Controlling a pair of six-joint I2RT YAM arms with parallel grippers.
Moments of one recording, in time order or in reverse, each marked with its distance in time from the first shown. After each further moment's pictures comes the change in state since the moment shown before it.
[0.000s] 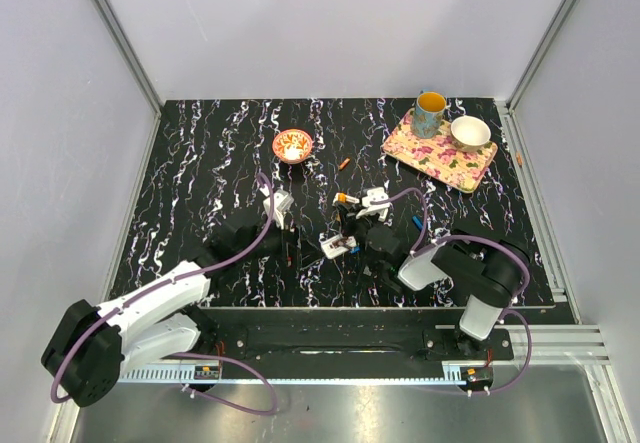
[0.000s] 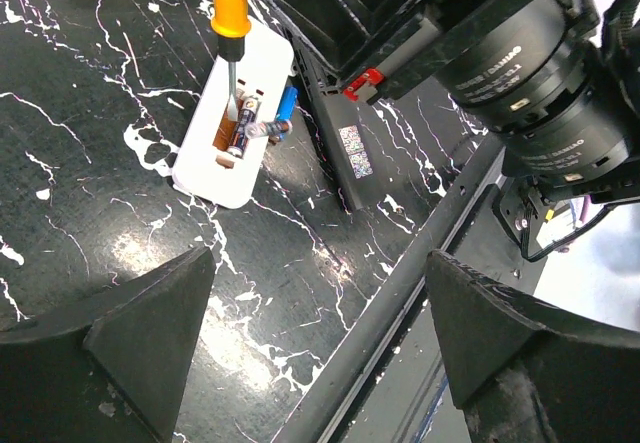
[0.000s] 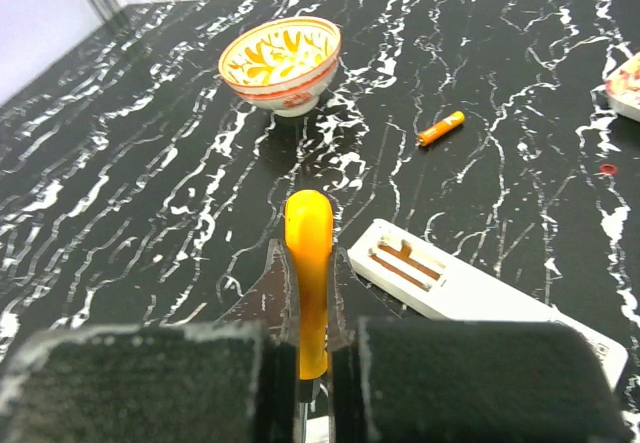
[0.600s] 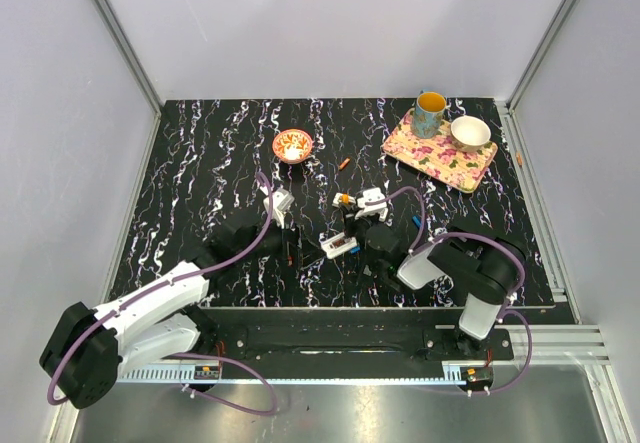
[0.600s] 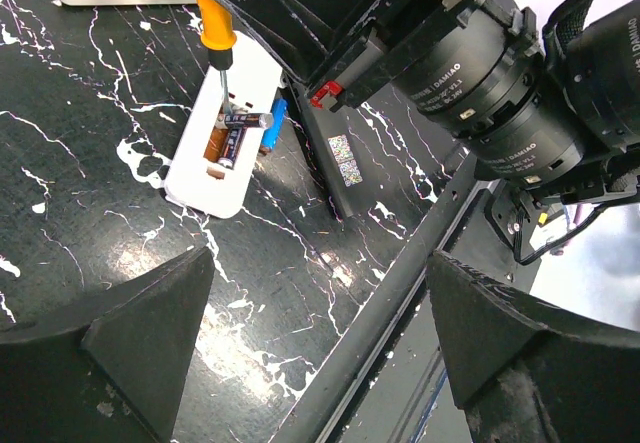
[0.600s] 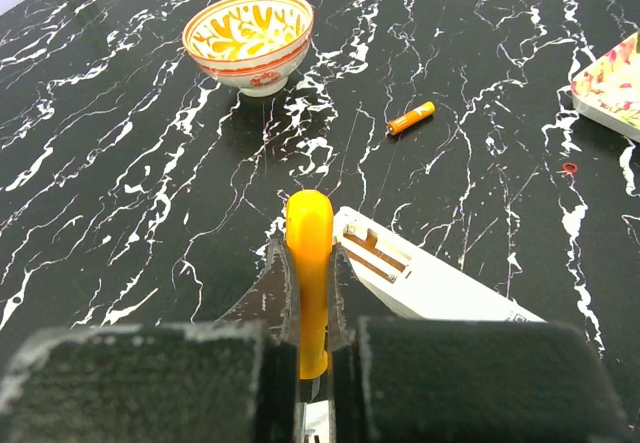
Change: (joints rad) left arm -0.016 -0.018 0.012 -0.007 -0.013 0.000; right arm -0.021 0.008 0.002 -0.028 -0.011 -0.055
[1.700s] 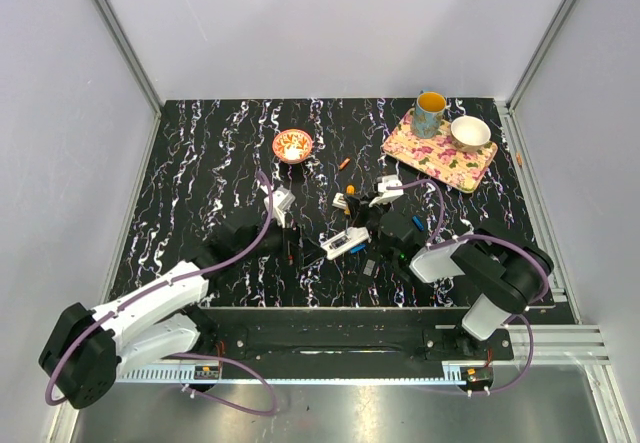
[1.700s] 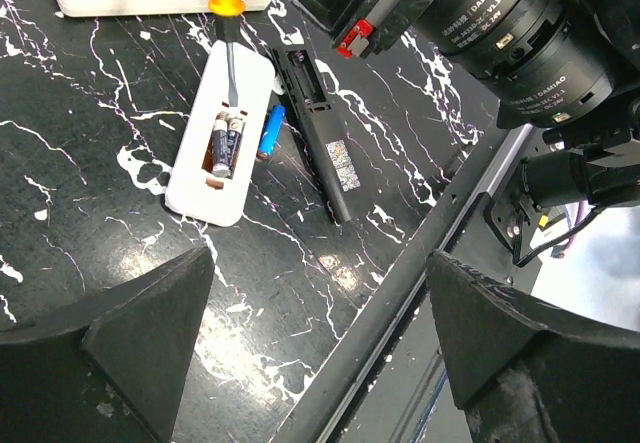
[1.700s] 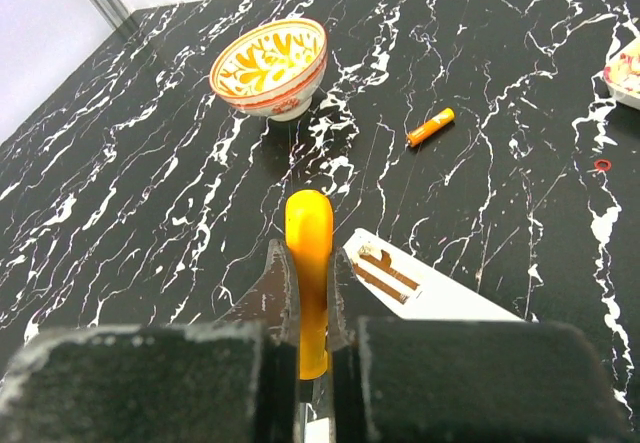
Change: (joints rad) left arm -0.013 -0.011 0.016 -0.018 -0.020 0.004; right arm -0.114 -0.123 -0.011 -0.129 -0.165 0.188
